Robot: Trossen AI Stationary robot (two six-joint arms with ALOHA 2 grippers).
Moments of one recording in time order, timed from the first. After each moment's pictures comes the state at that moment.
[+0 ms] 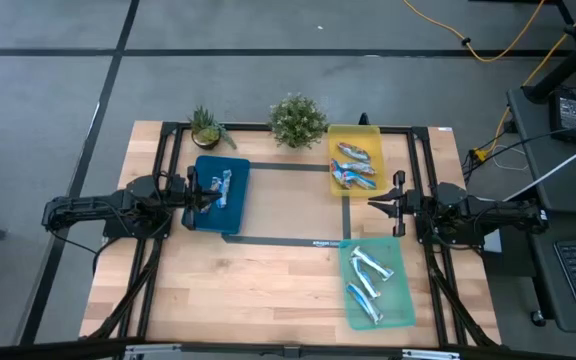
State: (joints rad) left arm 0.12 0.01 0.01 0.03 -0.02 -0.12; right arm -0.03 0.02 0.01 0.04 0.04 -0.14
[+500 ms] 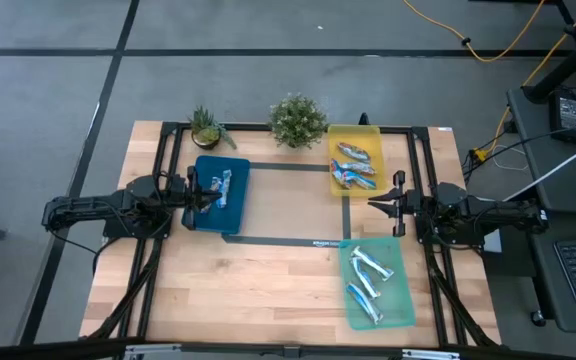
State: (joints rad) left arm 0.12 0.01 0.01 0.03 -0.02 -0.12; right arm -0.03 0.02 0.01 0.04 0.04 -0.14
